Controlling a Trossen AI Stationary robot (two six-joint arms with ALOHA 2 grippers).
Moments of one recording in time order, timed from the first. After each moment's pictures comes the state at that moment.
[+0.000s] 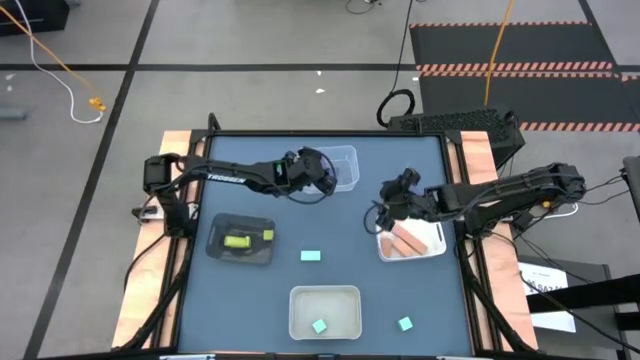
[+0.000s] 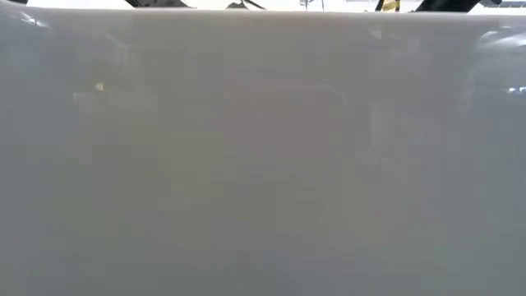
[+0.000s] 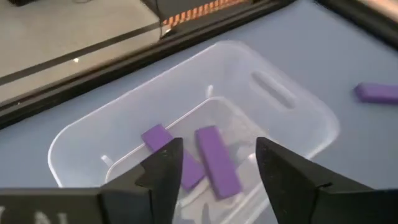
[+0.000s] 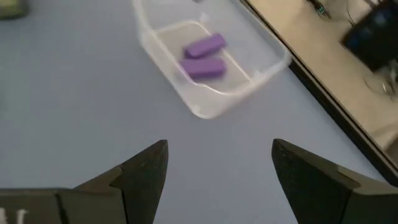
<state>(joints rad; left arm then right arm) 0.19 1.78 1.16 -0.09 -0.49 -0.54 0.11 1.15 0.77 -0.52 0.60 0.36</state>
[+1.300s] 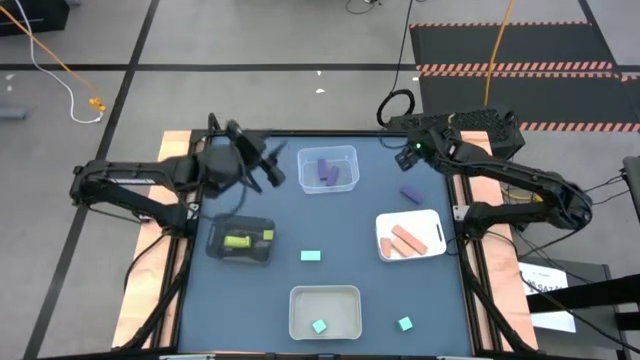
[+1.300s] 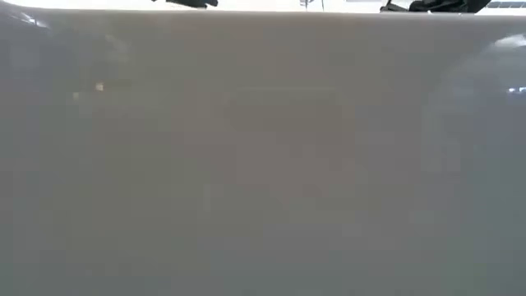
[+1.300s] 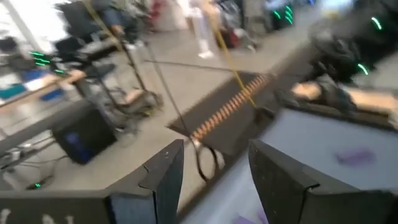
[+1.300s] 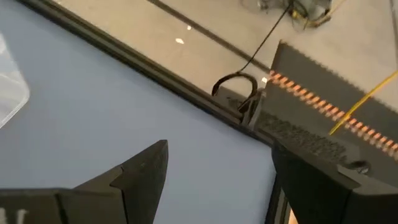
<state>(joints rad) 0.00 1.16 1.16 -0.24 -0.80 0.06 -0.59 1.08 0.77 -0.58 0.58 0.19</state>
